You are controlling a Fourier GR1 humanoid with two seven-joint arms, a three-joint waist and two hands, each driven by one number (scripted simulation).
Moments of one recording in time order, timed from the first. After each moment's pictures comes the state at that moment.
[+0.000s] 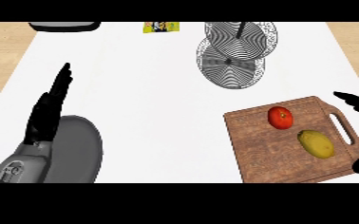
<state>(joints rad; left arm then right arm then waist) -0.14 0.39 -0.09 -1.44 -0.03 0.22 0.05 -0.12 -0.81 -0.02 -1.46 0.07 0.63 0.43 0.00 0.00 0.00</state>
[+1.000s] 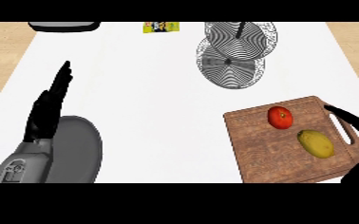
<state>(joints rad) -0.15 0.32 0.00 -1.45 -0.12 0.14 0.08 0.01 -0.65 -0.07 -1.61 0.39 0.64 0.38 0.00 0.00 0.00</state>
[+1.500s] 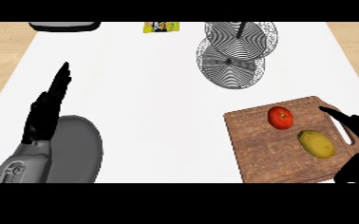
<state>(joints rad) -0.14 0.29 0.04 -1.46 -0.15 0.10 0.07 -0.03 -0.58 -0.10 -1.52 0.50 0.66 0.34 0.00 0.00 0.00</state>
